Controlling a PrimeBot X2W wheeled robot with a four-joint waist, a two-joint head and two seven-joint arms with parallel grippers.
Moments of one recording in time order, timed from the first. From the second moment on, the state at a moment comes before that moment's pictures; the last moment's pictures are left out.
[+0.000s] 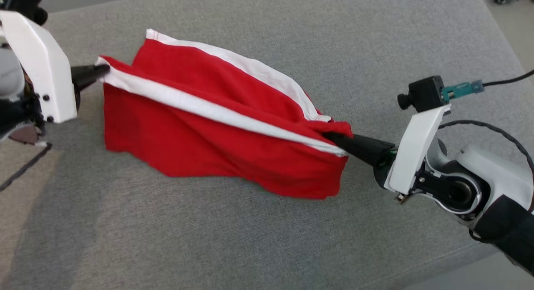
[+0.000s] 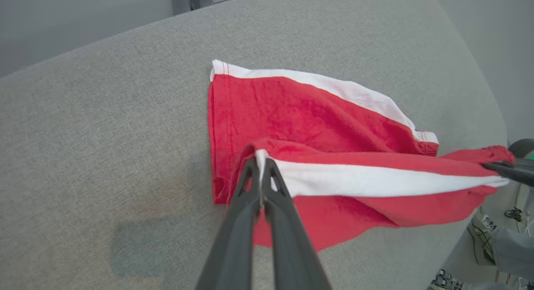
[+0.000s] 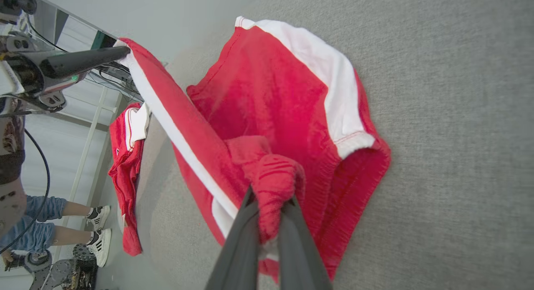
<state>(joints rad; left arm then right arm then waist) -0.87 0.70 -0.53 0.11 -1.12 0.09 0.93 -0.89 -0.57 1.10 0.19 1.59 0.13 0.20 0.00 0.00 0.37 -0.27</state>
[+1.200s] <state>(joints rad) -1.24 0.55 -0.56 0.62 -1.02 -0.02 0.84 -1.02 -0.45 1.04 0.27 1.55 0.13 0.13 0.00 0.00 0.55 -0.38</state>
